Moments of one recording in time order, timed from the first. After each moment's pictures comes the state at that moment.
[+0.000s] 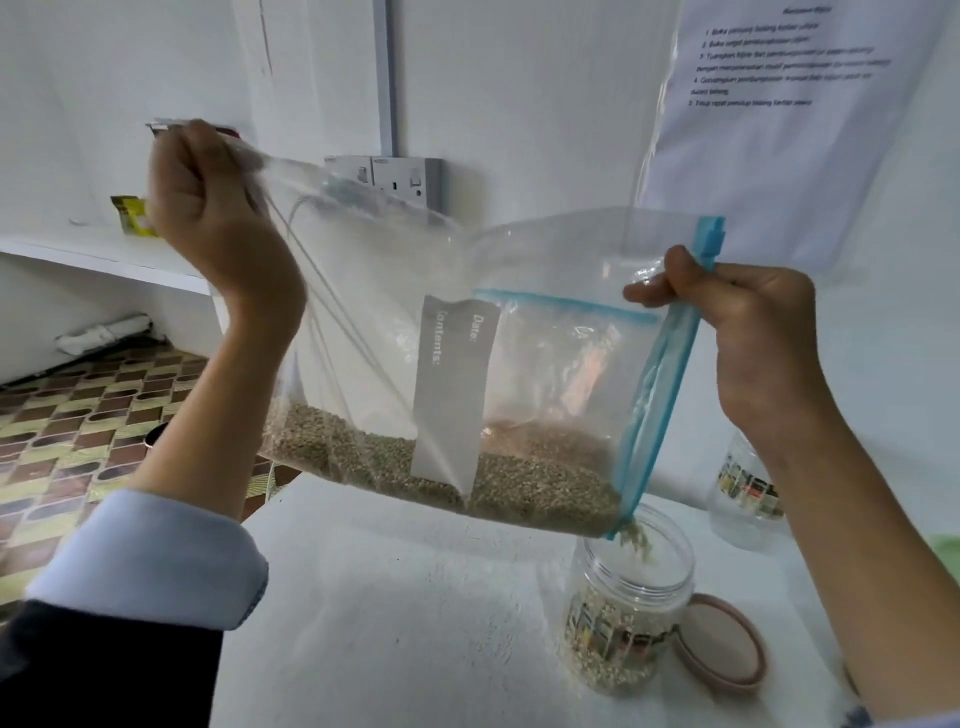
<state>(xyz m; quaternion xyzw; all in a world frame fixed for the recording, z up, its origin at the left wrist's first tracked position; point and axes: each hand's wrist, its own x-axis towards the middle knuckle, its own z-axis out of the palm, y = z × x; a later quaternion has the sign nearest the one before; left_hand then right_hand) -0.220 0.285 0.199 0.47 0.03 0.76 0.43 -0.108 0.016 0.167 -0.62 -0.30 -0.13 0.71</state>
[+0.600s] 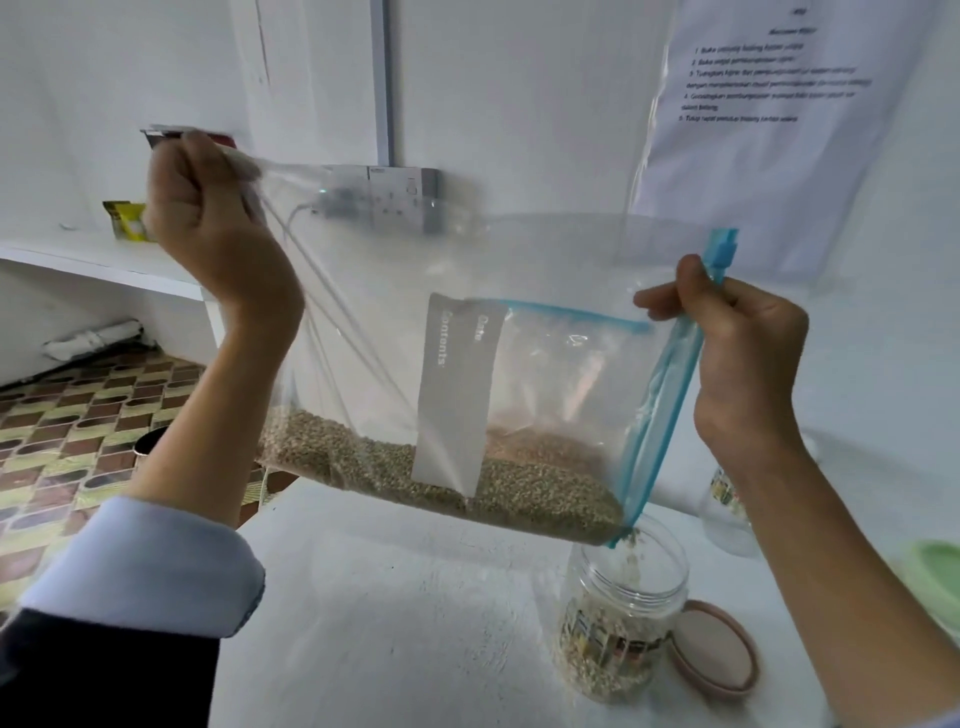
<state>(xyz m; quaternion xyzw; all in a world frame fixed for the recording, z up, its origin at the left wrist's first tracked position) -0.213 0.291 0.200 0.42 -0.07 0.80 0.43 -0.117 0.023 0.161 -0.57 -0.26 -0.17 0.76</state>
